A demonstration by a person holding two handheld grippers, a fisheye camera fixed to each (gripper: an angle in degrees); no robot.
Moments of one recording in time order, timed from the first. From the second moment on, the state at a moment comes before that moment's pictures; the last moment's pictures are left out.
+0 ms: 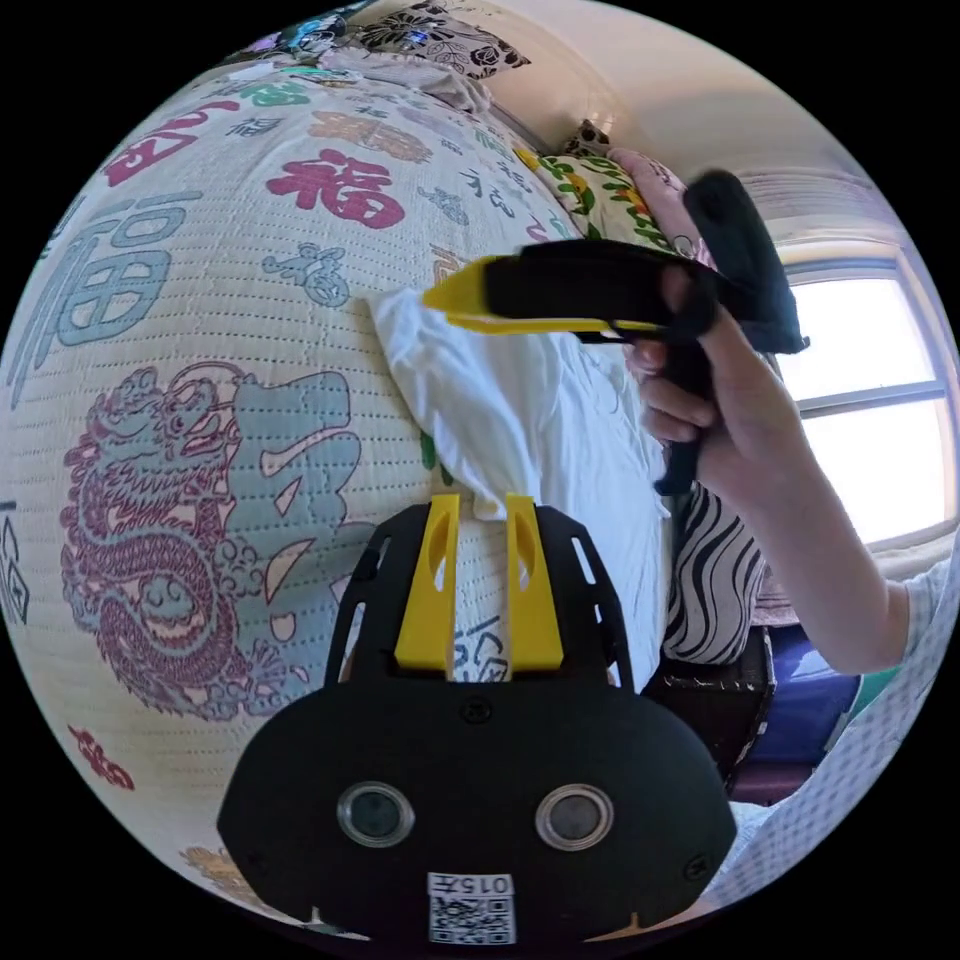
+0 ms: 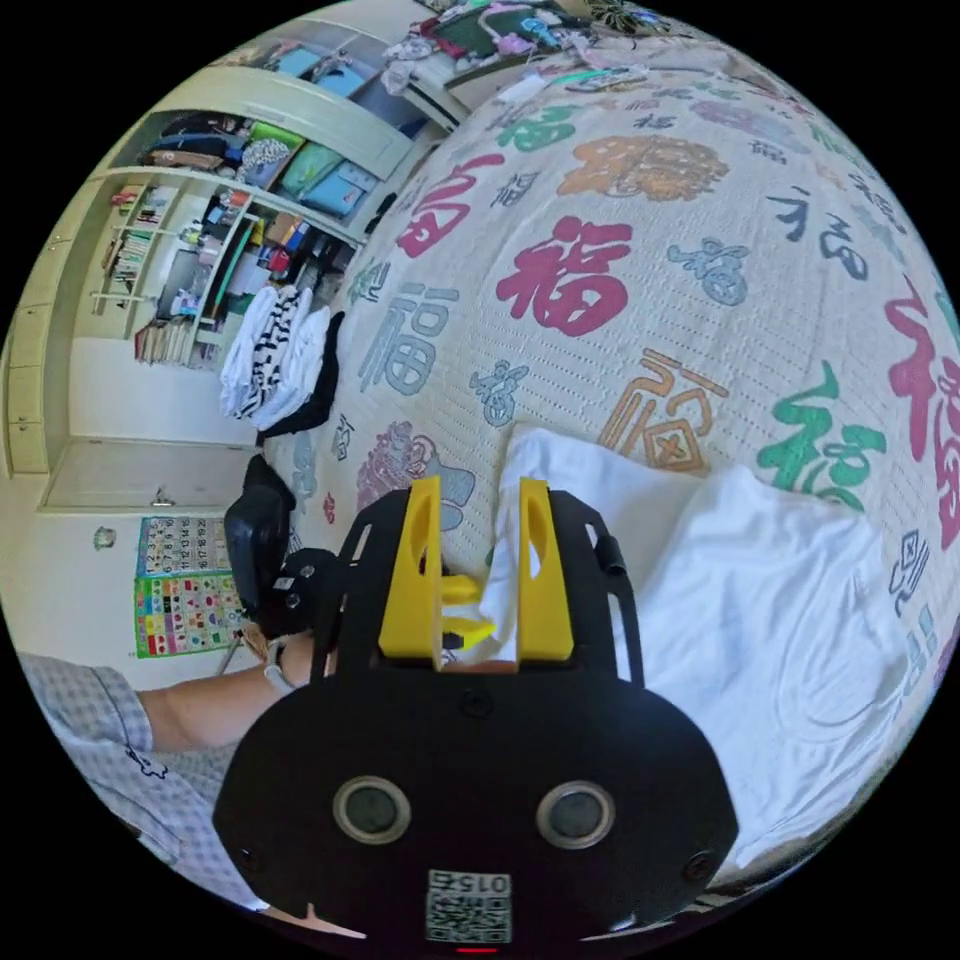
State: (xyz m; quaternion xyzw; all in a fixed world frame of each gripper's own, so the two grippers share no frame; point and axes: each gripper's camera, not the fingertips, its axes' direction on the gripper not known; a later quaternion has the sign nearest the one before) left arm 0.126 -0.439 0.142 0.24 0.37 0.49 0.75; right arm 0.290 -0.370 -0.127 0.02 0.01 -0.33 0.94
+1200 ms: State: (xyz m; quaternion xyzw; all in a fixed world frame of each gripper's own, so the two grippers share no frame) left arm -0.237 -0.424 0.072 0.23 0.50 0.43 0.72; right arm 0.173 -0.449 0.037 -0.03 0.12 -0.42 0.90
